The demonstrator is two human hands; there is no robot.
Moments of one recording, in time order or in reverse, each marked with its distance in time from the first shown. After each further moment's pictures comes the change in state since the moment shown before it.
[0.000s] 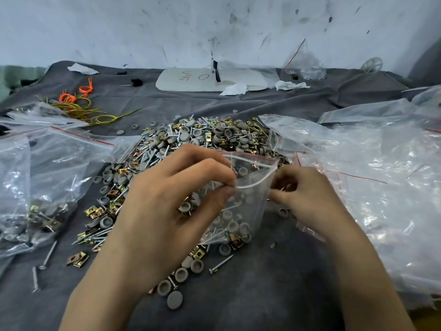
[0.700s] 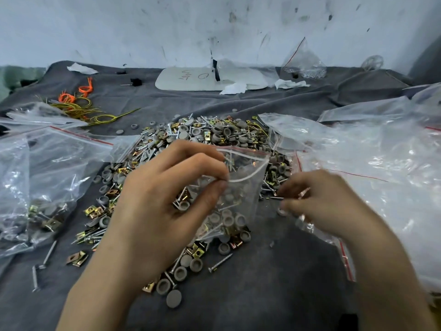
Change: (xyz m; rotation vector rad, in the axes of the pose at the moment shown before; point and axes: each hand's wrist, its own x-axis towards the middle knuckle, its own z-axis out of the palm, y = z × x) left_hand -0.001 -0.002 0.000 -0.026 0.027 -0.032; right_hand -0.012 -0.004 -0.023 -0.183 -0.127 0.062
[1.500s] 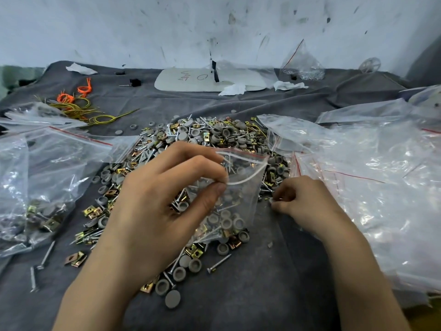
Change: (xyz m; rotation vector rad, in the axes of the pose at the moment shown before) left_hand 0.001 0.001 -0.002 0.014 -0.017 0.009; right_hand 0.023 0.016 0.024 -0.126 0.029 0.097
